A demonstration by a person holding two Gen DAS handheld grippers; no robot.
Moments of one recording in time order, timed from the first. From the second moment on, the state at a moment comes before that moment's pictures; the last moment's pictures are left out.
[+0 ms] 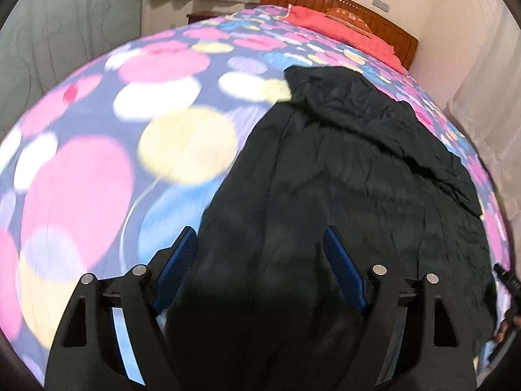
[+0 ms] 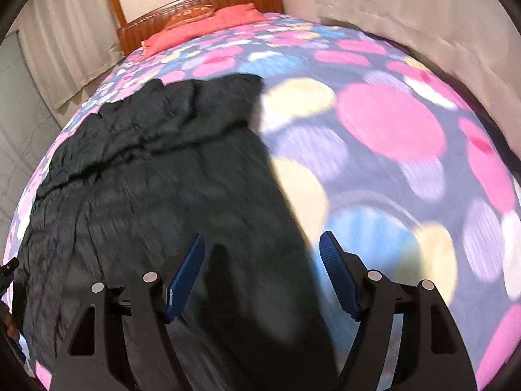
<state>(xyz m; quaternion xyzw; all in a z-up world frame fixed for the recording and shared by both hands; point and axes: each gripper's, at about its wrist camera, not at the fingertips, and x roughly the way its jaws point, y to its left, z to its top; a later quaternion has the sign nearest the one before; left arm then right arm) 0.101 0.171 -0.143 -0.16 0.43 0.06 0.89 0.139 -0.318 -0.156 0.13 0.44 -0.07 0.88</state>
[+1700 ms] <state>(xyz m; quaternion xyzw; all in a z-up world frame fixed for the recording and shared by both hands) 0.012 0.186 -0.091 -0.32 0.34 -0.04 0.88 0.062 -0.335 -0.139 0.36 0.39 0.12 0.84</state>
